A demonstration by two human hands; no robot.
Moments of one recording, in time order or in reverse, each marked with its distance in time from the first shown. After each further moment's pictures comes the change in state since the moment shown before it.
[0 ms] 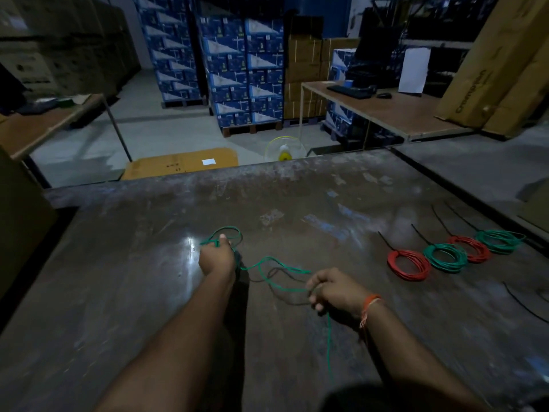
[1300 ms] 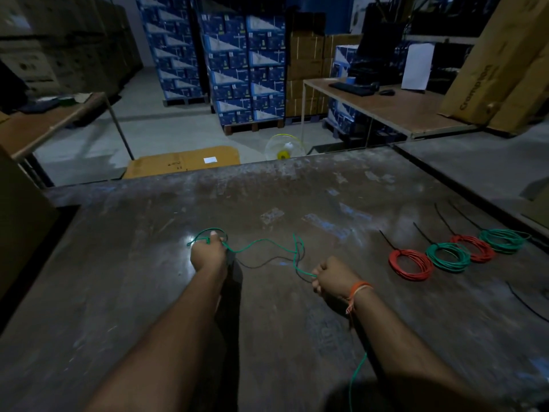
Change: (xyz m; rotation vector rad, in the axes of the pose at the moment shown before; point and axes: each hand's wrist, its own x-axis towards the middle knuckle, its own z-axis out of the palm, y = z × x) left_hand 0.016 0.002 -0.008 0.002 0.033 -0.038; right_hand 0.028 -0.015 -0.007 -0.347 0.118 0.011
